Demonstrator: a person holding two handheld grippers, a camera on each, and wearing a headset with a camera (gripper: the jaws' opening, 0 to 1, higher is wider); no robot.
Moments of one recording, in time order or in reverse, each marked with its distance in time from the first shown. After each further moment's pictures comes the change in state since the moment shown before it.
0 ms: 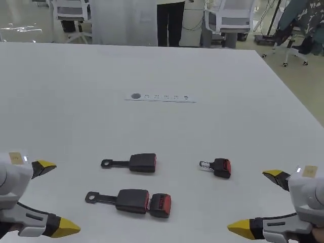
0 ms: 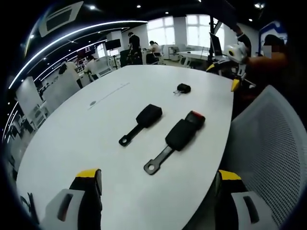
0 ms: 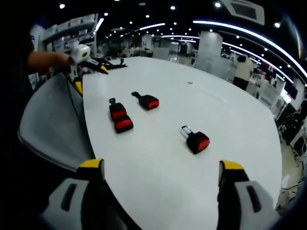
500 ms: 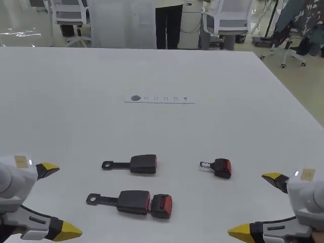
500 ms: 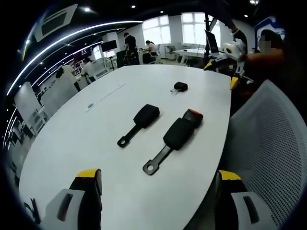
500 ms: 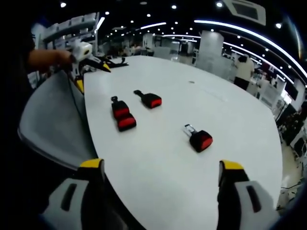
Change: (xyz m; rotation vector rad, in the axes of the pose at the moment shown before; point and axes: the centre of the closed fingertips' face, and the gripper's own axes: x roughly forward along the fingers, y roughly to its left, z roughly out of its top) left arm -0.001 -0.006 0.003 0.047 0.007 -0.004; right arm -0.002 0.006 0.001 -0.005 -0.008 -0.002
